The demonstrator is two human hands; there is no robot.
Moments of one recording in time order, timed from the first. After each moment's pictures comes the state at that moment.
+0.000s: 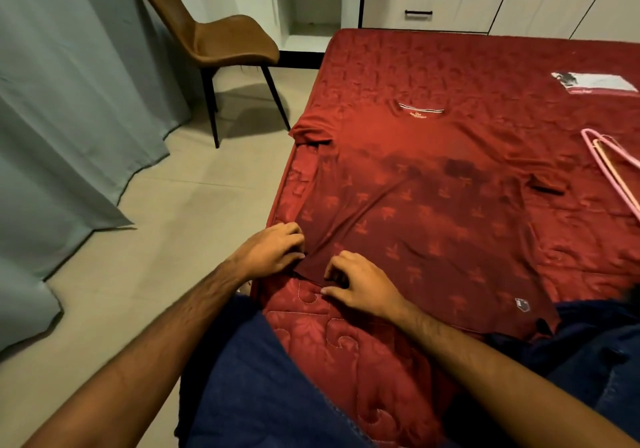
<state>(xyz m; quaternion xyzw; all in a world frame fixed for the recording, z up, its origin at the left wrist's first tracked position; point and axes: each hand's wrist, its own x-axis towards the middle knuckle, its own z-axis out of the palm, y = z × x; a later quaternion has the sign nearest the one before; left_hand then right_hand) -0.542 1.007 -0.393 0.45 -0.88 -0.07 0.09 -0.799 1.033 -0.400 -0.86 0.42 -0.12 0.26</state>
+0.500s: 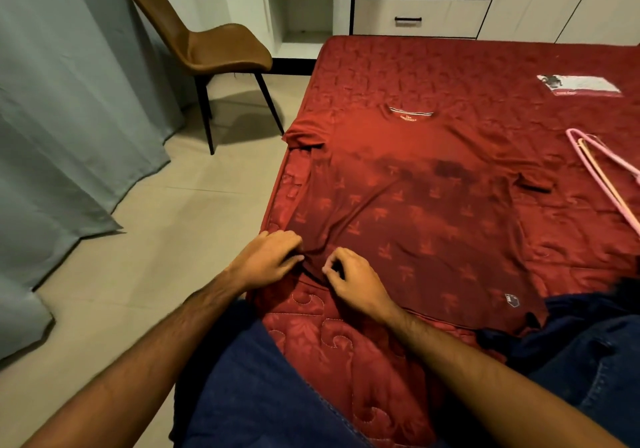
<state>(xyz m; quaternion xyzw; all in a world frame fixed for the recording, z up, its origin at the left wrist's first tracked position) -0.557 1.026 -0.388 0.47 -0.87 -0.03 0.12 -0.792 1.045 -0.396 -0.77 0.51 -0.23 0.32</state>
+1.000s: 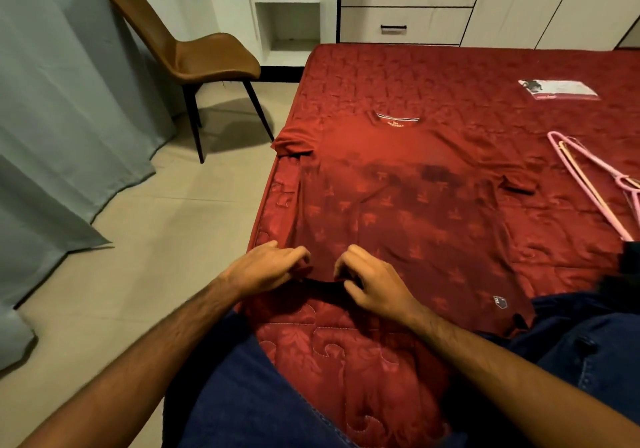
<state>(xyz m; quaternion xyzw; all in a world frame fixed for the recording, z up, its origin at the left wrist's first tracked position) -0.577 1.028 -0.363 0.43 -0.90 -0.05 0.04 -0.844 1.045 -0.361 -0.87 0.38 -0.25 0.20</state>
